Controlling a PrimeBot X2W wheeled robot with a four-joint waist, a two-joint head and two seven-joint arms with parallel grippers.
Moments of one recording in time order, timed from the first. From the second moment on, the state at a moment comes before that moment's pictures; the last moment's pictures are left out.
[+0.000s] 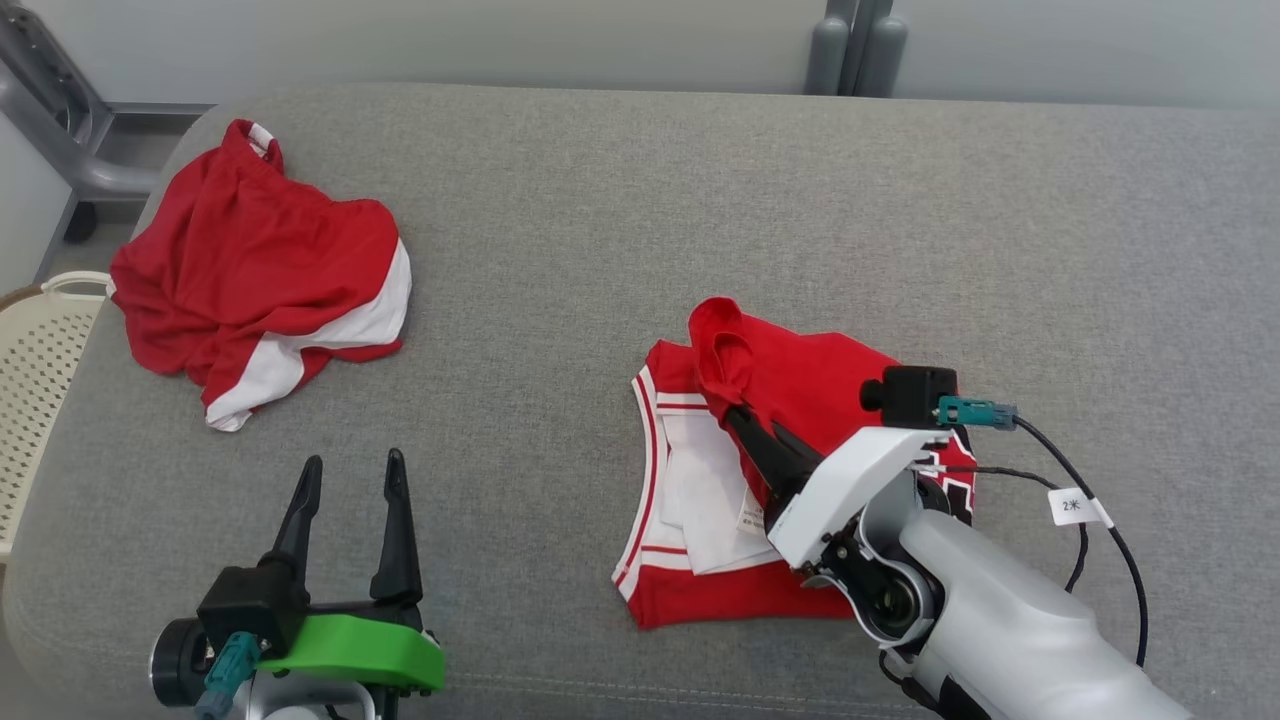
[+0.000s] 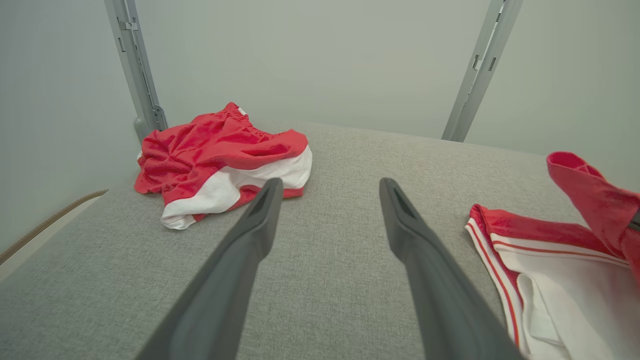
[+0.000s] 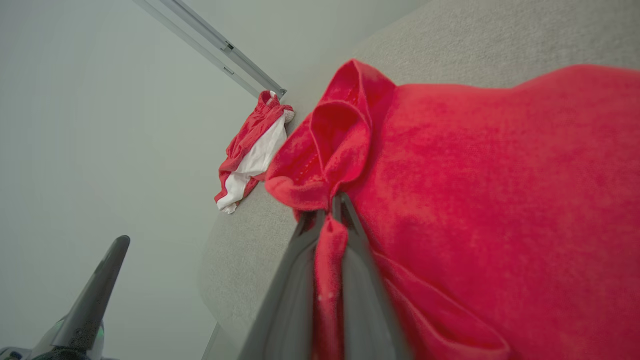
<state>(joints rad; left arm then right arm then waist) -0.04 0.05 -0.08 0.17 -0.23 -0.03 -0.26 -0.56 -0.18 0.78 0.54 1.19 0.13 -0.14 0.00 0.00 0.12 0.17</state>
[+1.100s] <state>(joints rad) -0.06 0.05 -0.09 0.19 -0.24 -0.03 -0.26 -0.60 -0.30 0.77 0.51 1.14 0.13 -0.26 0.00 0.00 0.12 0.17</state>
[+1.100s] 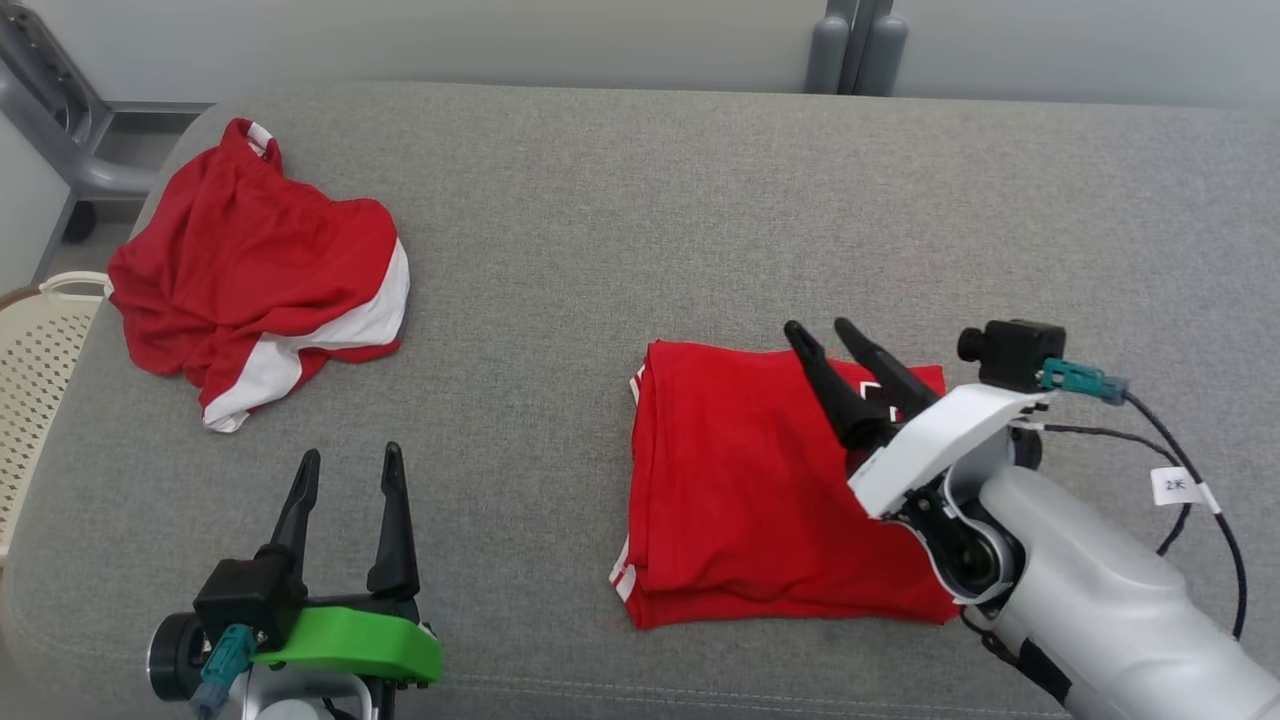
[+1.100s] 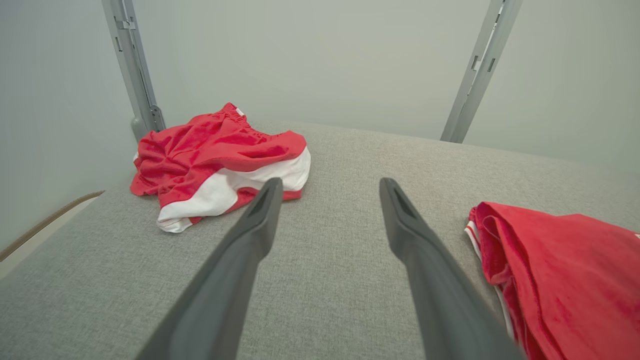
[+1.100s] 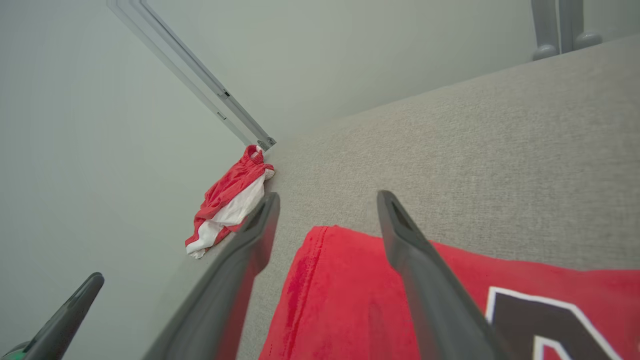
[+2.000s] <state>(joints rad) -0.04 0.05 -0.07 0.17 -0.23 -0.02 -0.26 -0.40 -0.32 0.54 0.64 0.92 0.13 -0.16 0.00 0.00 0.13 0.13</state>
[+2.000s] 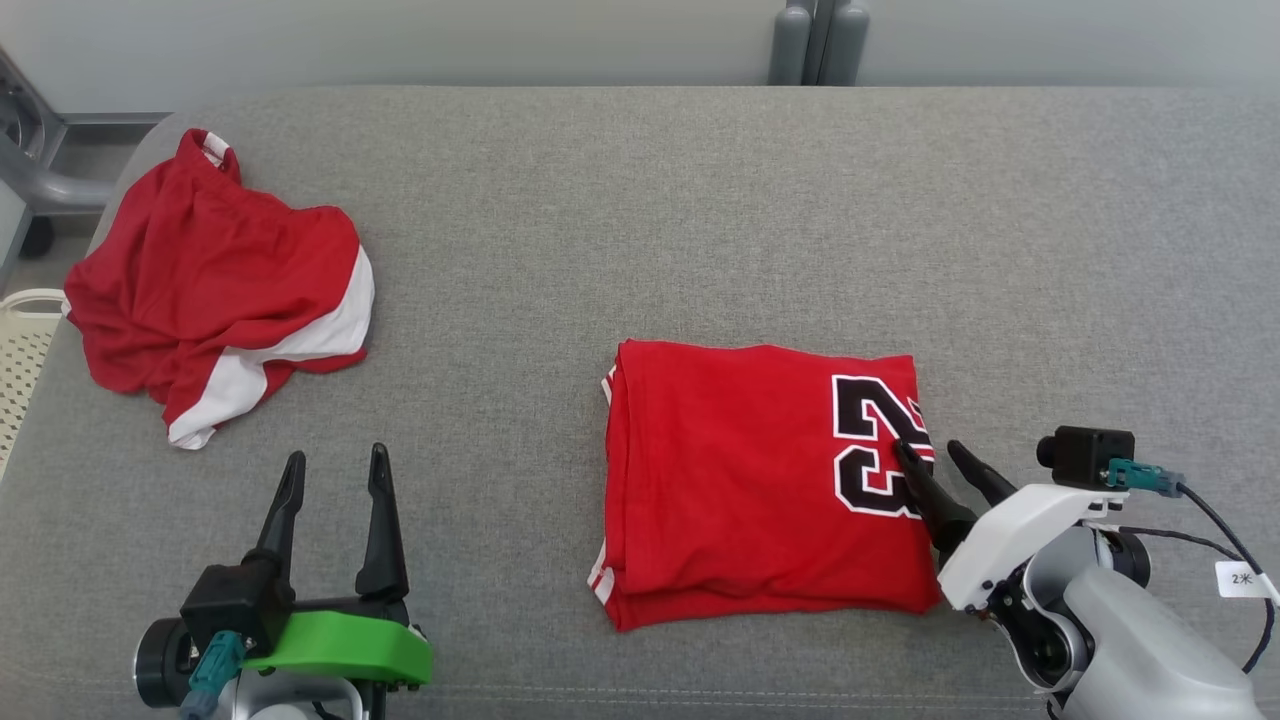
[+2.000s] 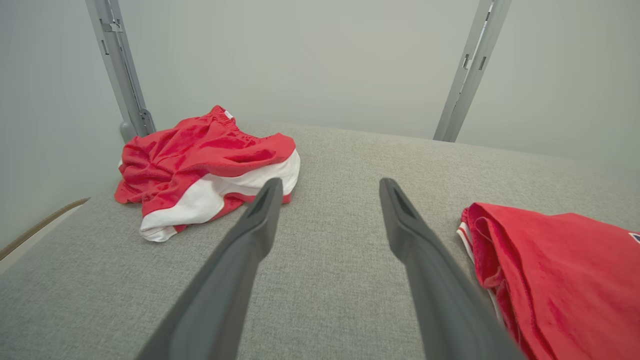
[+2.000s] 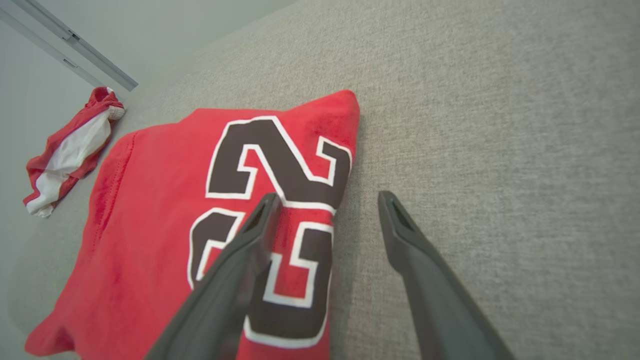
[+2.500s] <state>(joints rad) -0.05 0.05 -0.07 0.17 -0.23 -0.02 -0.26 -0.40 -0.27 0.56 0.66 0.92 0.13 -0.12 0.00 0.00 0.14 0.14</state>
